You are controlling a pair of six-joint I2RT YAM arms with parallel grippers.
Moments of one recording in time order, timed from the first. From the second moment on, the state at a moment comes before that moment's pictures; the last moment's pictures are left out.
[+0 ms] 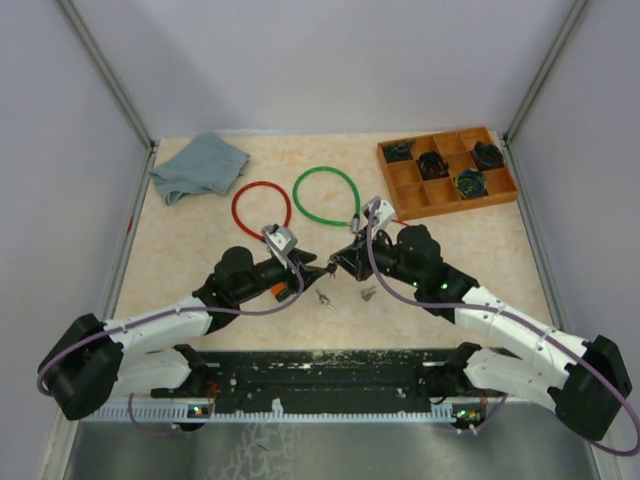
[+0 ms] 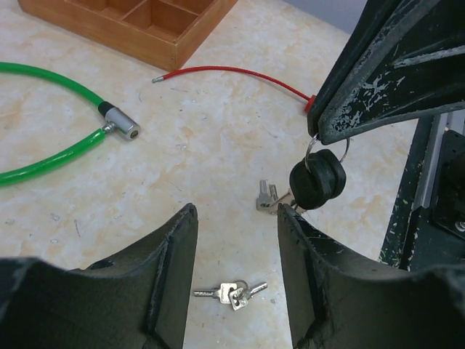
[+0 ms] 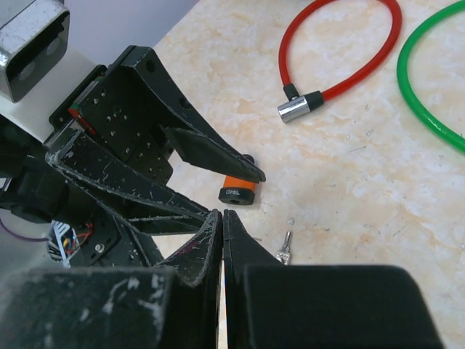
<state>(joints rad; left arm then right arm) -0.78 1.14 0.41 0.63 0.26 -0.16 0.78 0.97 0.66 0.10 -0.23 0.37</state>
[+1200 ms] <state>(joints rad) -0.83 1.26 0.41 0.81 0.31 -0.12 0.78 0.95 0.66 0.13 -0.26 0.42</state>
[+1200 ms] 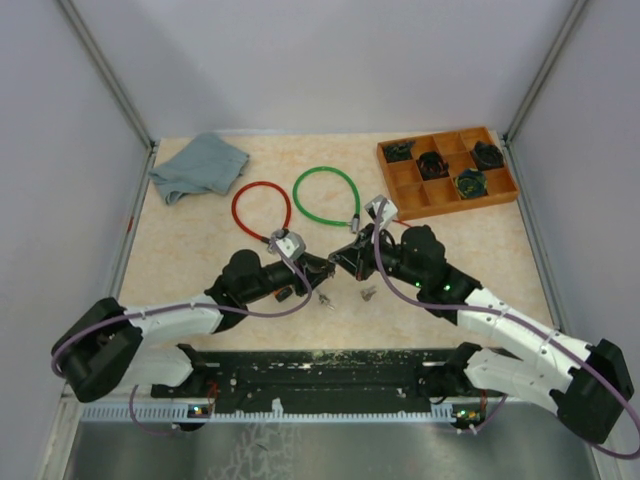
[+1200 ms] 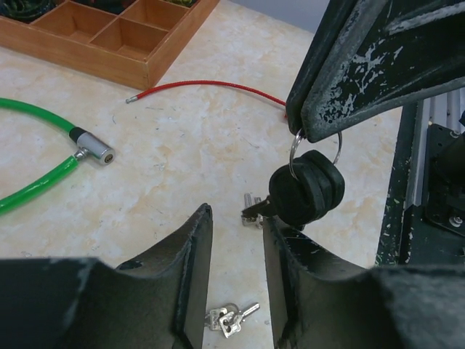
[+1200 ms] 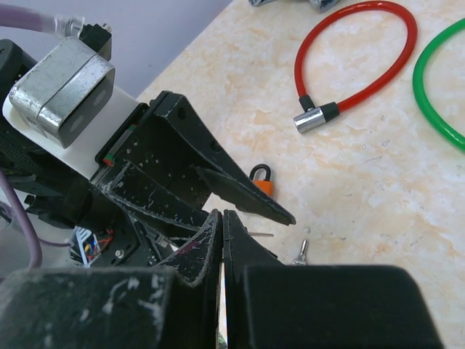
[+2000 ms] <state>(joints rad) -0.83 1.16 0.37 0.74 0.32 -0.04 0.78 0.86 0.61 0.02 -0.17 0.38</state>
